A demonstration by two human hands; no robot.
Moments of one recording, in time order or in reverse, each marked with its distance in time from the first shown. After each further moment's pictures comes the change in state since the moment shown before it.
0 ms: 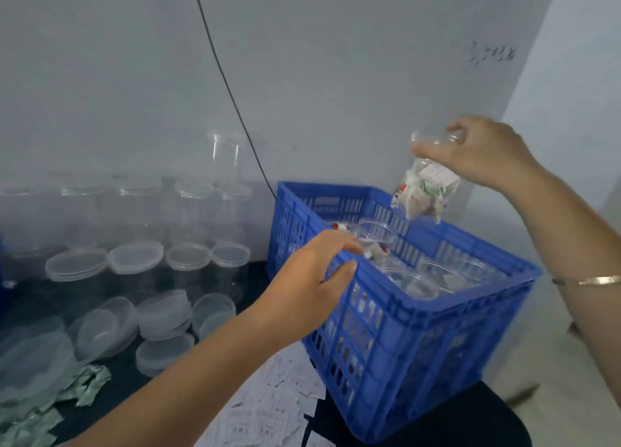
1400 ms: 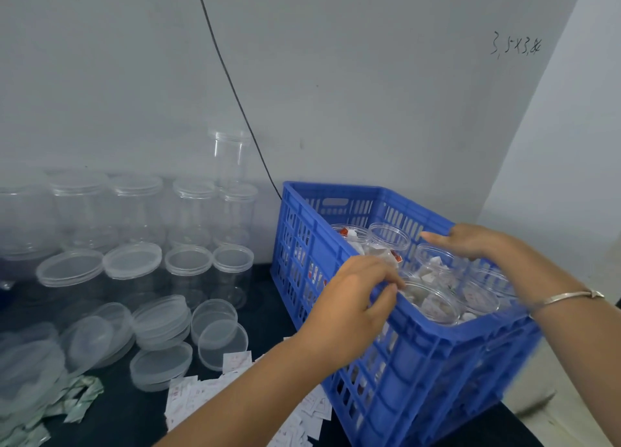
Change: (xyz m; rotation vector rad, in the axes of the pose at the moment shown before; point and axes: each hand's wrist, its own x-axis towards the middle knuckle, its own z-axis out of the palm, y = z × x) left_hand 0.031 -0.024 0.050 -0.037 0.043 0.167; right_hand 0.029 0.100 0.126 -0.313 -0.689 0.227
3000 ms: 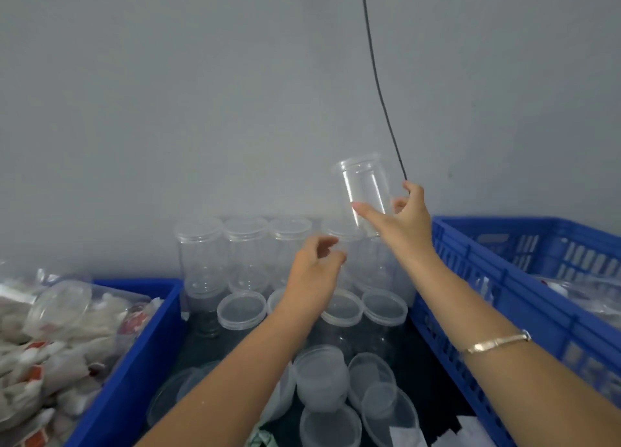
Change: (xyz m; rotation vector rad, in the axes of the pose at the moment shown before) left_hand -0.015 -0.120 -0.227 -0.097 0.497 -0.632; right_hand -0.047 -0.375 0.051 1.222 0.401 -0.543
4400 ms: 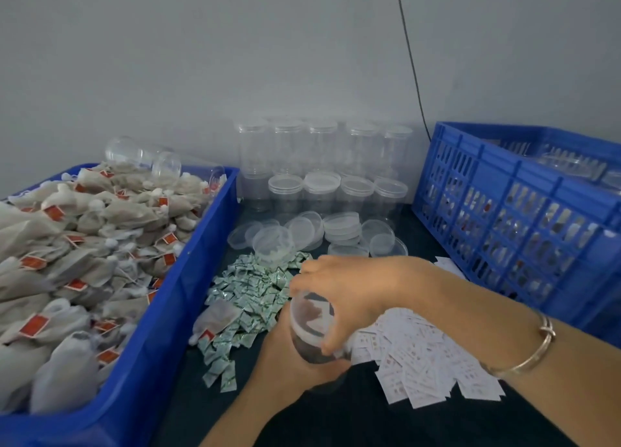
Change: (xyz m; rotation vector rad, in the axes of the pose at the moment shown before) left_hand -0.319 -0.130 -0.076 0.113 -0.127 -0.045; right_hand -0.311 -0.083 -0.041 -0.941 -1.479 -0.494
